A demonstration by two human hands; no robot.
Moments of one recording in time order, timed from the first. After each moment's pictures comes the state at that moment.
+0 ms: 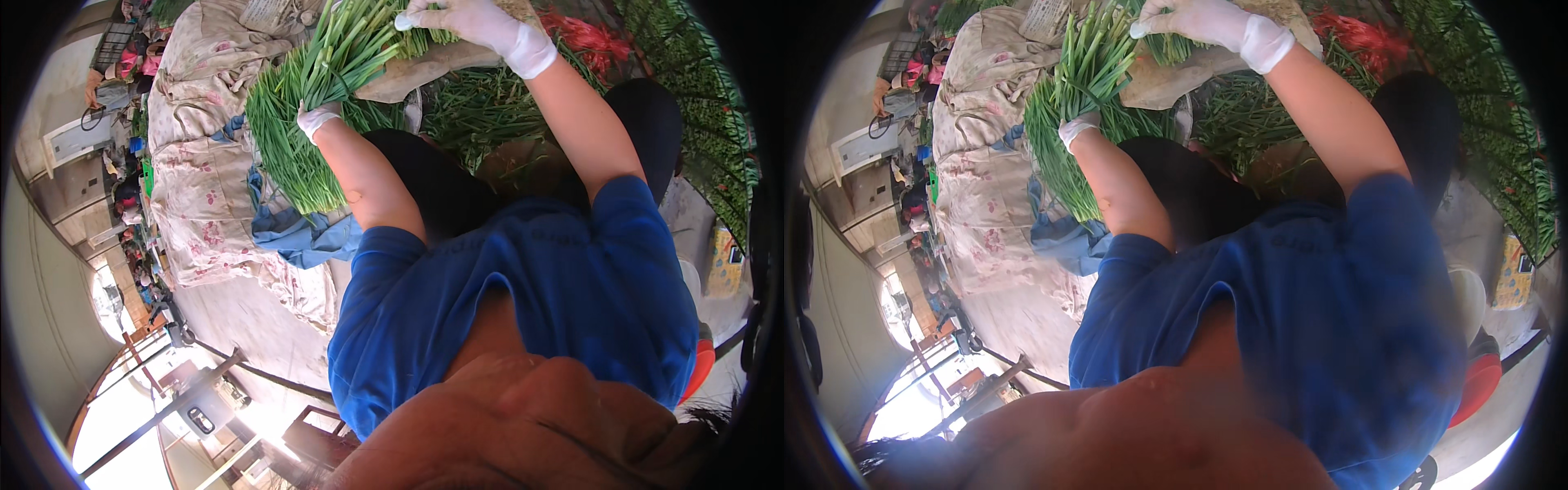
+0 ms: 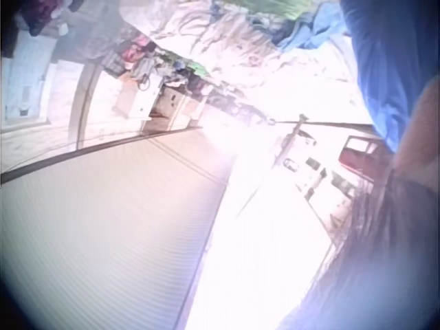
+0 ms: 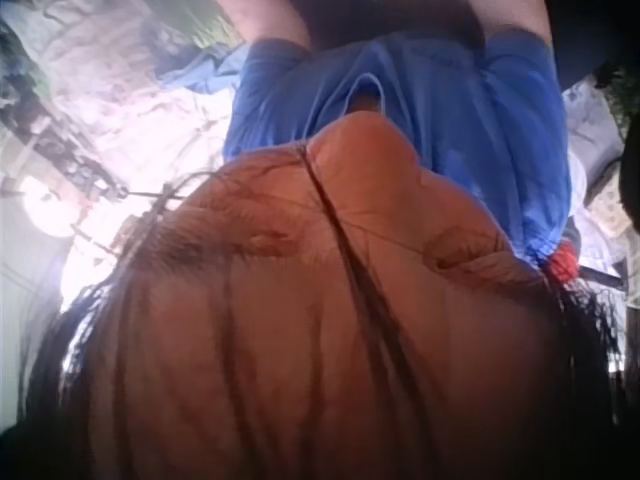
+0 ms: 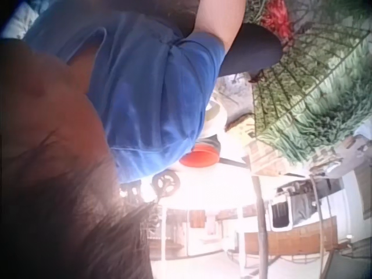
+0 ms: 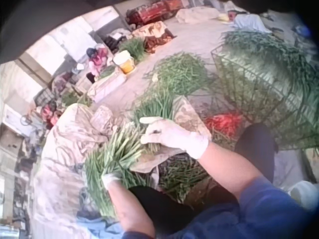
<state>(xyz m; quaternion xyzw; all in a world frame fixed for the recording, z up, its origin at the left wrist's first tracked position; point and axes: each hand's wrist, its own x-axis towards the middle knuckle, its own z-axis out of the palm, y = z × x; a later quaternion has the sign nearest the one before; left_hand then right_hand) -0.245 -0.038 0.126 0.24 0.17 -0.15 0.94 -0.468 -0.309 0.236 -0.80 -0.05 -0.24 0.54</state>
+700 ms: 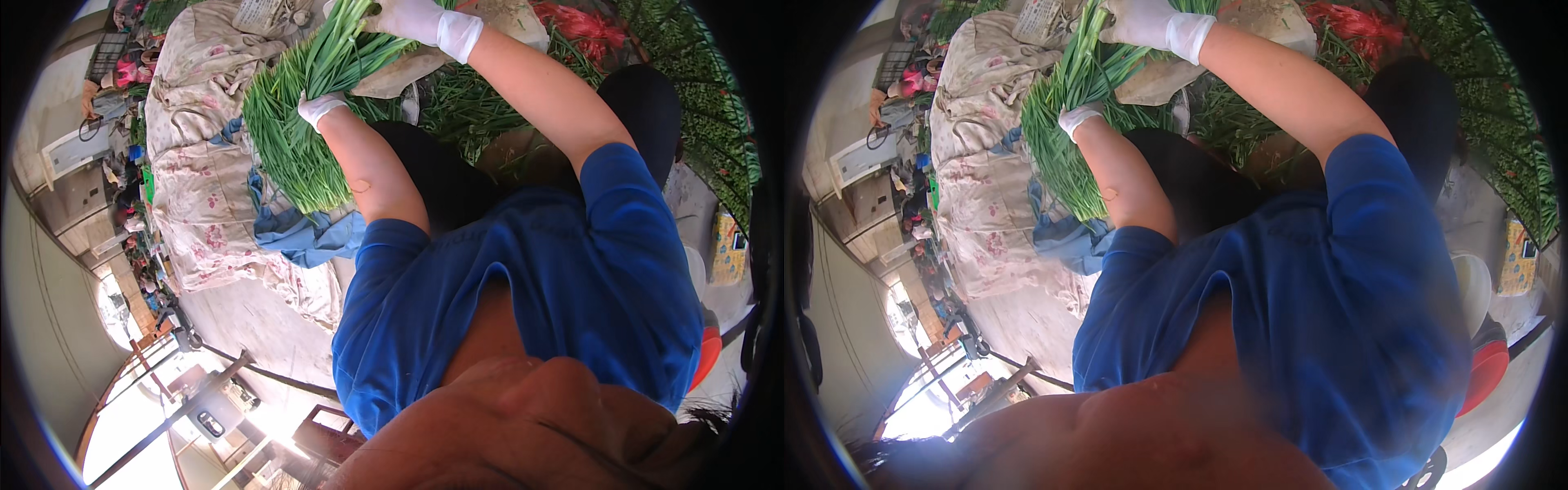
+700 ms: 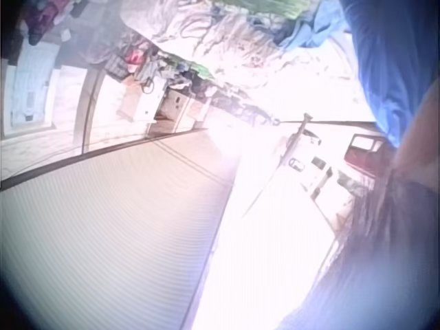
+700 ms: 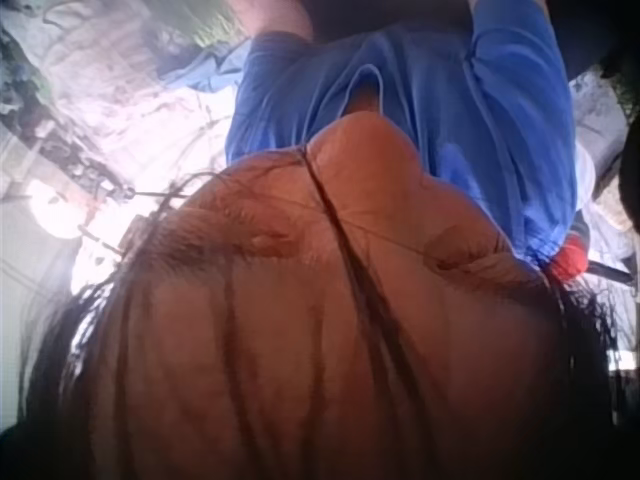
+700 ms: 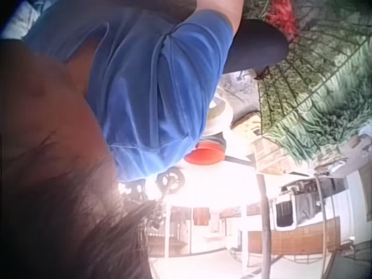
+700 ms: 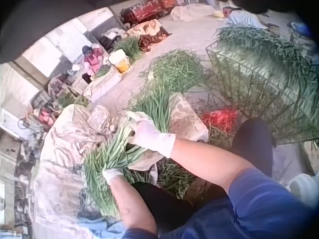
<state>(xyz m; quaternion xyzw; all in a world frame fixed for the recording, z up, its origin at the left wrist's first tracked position) -0.256 -0.050 0.125 0.27 0.18 -0.16 0.93 -0.401 -0.273 0.213 -0.87 0.07 -0.33 0.35</state>
